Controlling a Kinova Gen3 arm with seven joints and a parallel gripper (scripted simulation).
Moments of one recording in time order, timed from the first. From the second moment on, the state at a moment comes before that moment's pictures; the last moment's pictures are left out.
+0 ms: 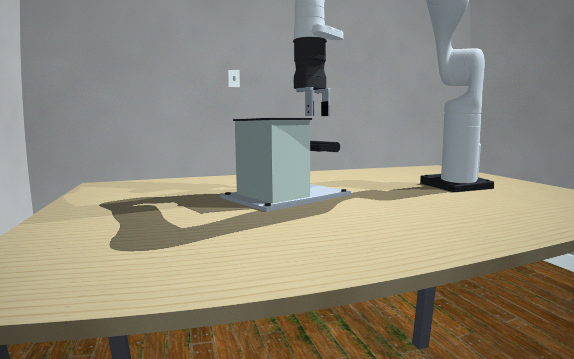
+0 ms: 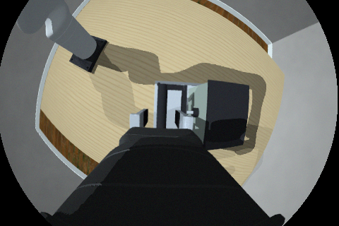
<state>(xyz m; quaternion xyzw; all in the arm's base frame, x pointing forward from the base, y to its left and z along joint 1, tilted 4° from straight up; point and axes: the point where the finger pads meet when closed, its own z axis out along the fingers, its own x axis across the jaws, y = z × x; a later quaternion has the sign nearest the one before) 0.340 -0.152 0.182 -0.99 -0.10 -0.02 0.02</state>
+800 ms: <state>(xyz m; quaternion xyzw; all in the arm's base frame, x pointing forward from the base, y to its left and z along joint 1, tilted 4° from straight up) 0.342 -0.152 0.167 -0.99 -0.11 -0.02 0.02</state>
